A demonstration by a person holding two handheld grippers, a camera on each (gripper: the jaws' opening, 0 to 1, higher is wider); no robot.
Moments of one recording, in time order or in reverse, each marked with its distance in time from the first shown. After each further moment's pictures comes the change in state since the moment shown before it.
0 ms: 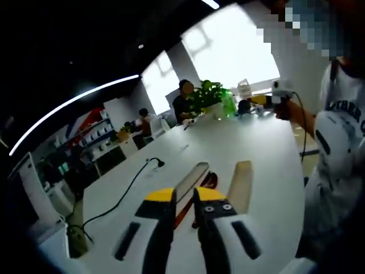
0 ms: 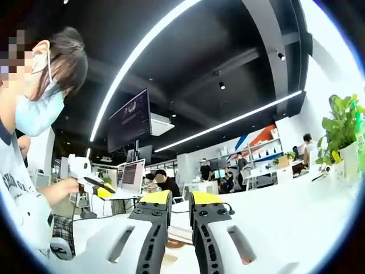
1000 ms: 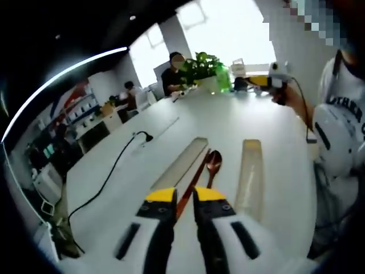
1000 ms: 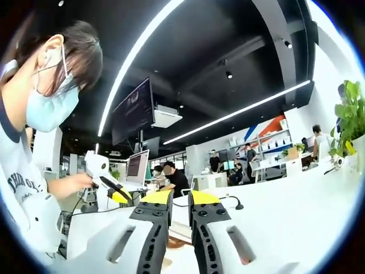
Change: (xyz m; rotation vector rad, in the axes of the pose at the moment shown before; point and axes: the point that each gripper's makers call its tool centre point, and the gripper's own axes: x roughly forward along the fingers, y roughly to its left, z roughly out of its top) left arm 0.068 0.014 -0.047 -0.034 0.224 -0.131; right arm 0.036 -0.015 -0.028 0.018 0.067 0.064
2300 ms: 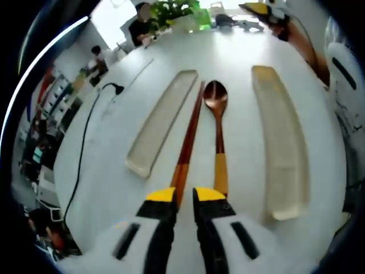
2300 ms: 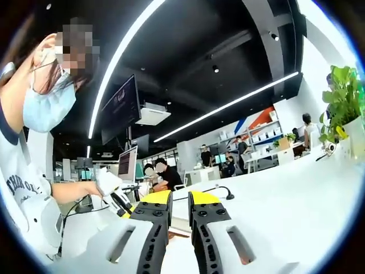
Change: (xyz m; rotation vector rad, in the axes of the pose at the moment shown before) left arm 0.070 -0.004 -0.084 0.156 0.407 -0.127; right arm -0.008 -0.026 -0.023 0.058 0.025 -0.076
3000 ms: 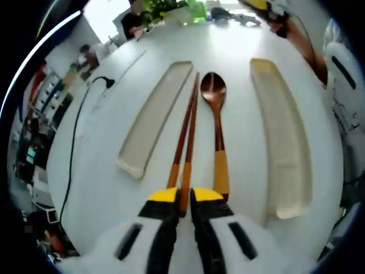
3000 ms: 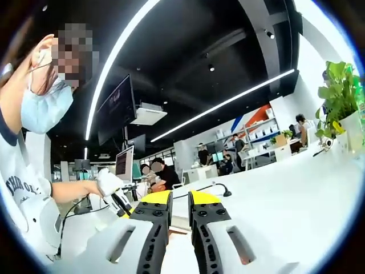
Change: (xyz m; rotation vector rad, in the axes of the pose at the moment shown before) left arm 0.009 0.000 -0.003 0.014 0.063 -0.089; right arm -0.005 -0.009 -0.006 0.033 0.004 -0.026
